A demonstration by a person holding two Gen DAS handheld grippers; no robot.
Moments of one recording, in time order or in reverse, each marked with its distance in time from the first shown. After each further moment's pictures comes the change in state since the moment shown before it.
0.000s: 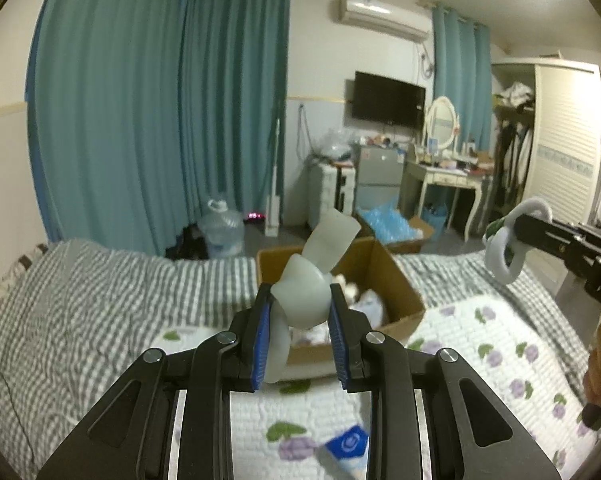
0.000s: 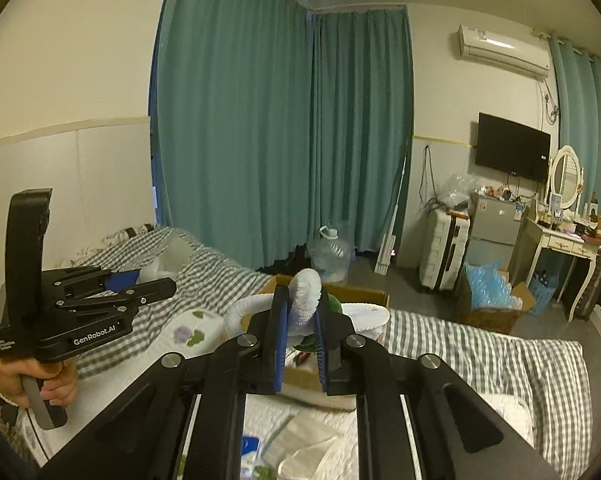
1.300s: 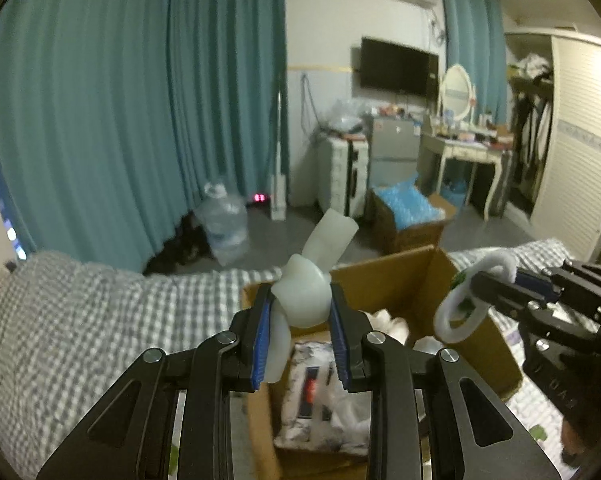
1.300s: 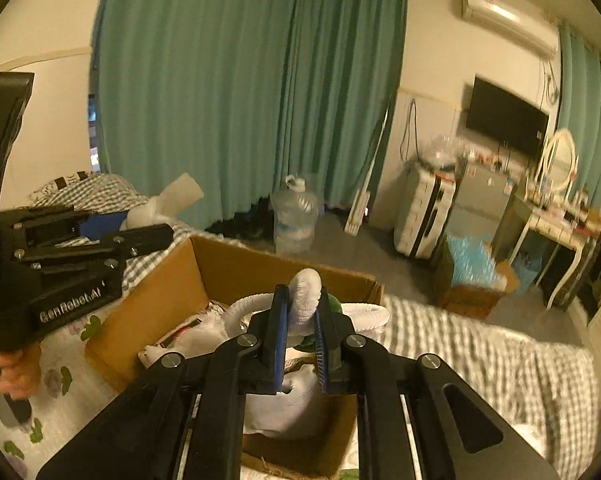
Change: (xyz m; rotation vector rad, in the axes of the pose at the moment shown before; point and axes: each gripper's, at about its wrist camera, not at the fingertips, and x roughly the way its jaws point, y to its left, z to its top) left arm 0.188 -0.005 0.020 0.026 0.131 0.039; right arm 0.218 -0.052 -0.031 -0.027 0.229 -0.108
